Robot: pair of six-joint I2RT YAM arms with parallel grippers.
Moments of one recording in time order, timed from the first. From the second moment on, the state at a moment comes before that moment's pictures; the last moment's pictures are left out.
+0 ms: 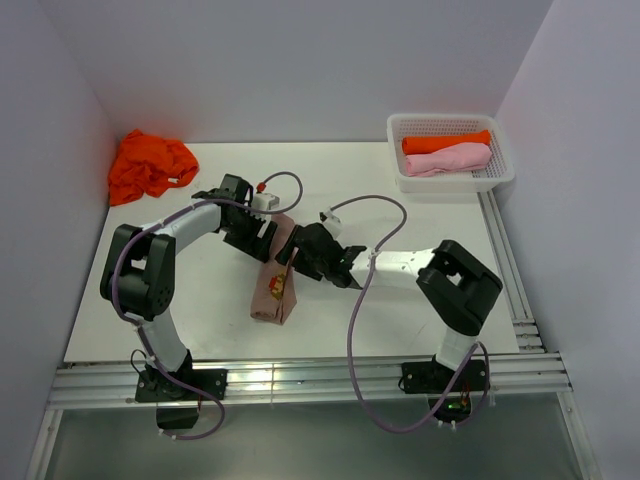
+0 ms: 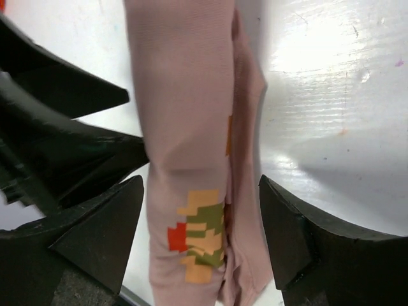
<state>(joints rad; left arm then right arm) -0.33 1.80 1.21 -0.62 0.30 0.19 0.90 1.73 0.97 0.06 0.21 1.17</state>
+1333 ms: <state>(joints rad) -0.34 1.80 1.21 -0.62 0.29 0.19 0.89 1.89 0.92 0.35 0.12 1.26</state>
